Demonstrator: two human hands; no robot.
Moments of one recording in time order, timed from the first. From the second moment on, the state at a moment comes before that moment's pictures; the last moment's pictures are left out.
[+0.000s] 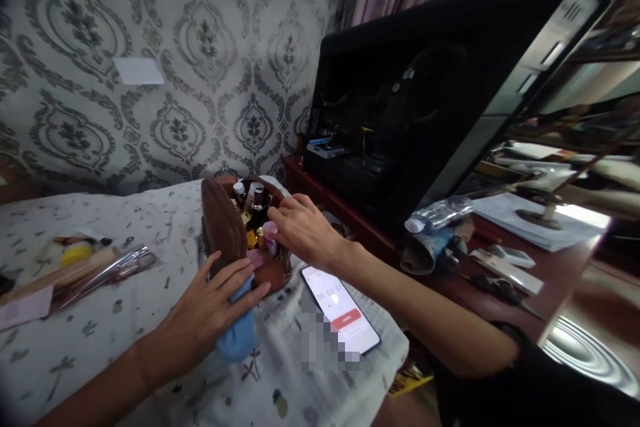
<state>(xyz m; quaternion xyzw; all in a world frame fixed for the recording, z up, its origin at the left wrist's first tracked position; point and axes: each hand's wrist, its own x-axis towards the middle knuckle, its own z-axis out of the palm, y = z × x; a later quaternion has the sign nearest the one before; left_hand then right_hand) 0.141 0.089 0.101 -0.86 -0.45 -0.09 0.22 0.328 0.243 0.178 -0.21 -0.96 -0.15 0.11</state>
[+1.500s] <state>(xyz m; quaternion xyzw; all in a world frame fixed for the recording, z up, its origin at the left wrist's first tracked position) -0.015 -0.029 0.060 -0.57 -0.78 -0.26 -0.02 0.136 0.091 0.050 -0.09 -0.86 0.45 0.22</state>
